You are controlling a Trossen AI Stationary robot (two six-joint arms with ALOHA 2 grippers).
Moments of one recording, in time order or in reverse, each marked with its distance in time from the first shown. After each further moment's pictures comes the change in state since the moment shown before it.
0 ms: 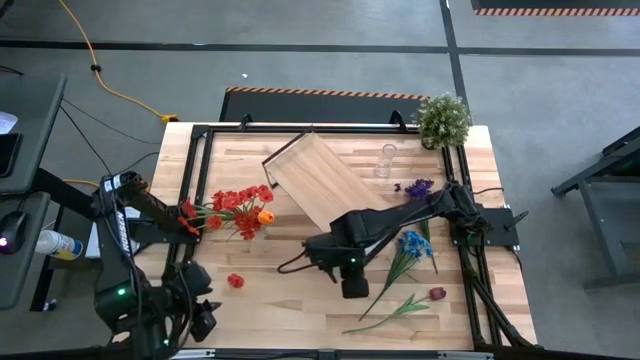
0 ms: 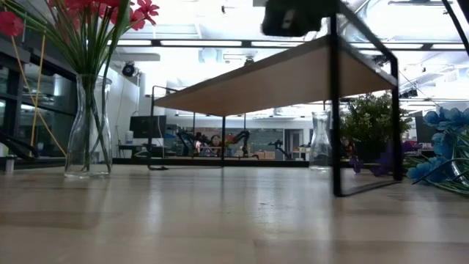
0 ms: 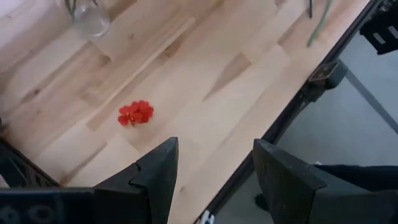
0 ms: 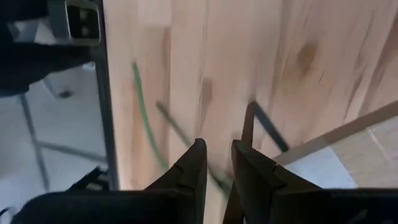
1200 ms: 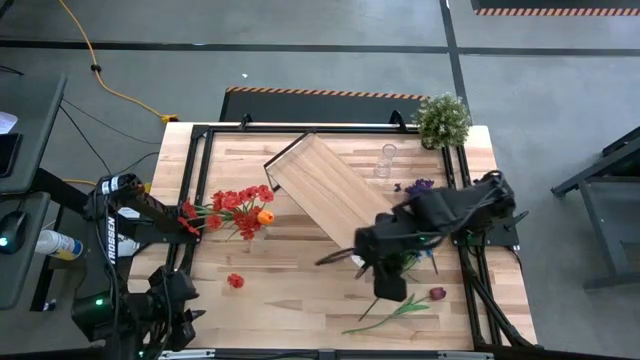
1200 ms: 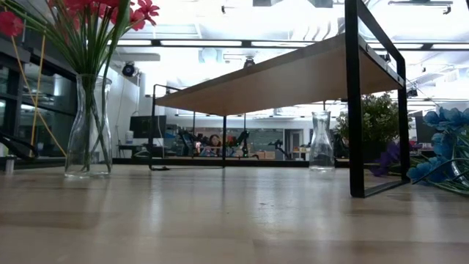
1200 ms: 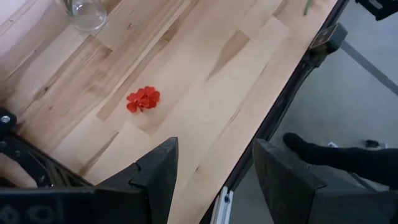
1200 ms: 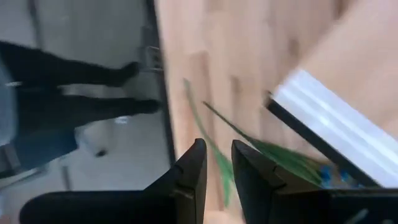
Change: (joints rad) left arm -0.121 0.007 -0.002 -0.035 -0.014 -0.006; right arm 0.122 -0.249 0.195 -0.154 0.129 0.380
